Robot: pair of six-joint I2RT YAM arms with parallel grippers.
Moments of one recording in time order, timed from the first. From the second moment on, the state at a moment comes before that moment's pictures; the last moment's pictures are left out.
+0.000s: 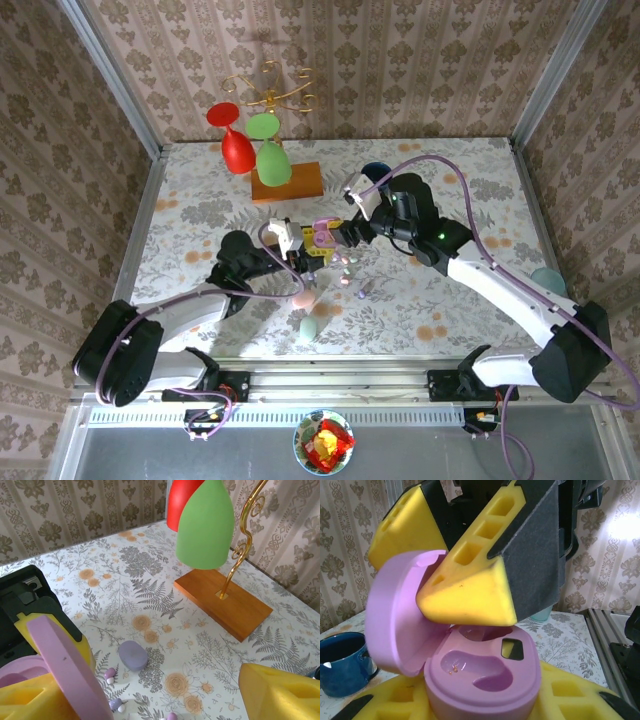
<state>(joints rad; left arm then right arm) -0.64 1.28 0.48 0.89 0.74 -0.06 0.59 1.29 1.09 -0.19 -0.28 -0.21</state>
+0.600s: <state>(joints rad) -0.52 1.16 0.41 0.88 0.73 -0.06 0.35 1.25 0.95 -0.06 -0.39 0.37</state>
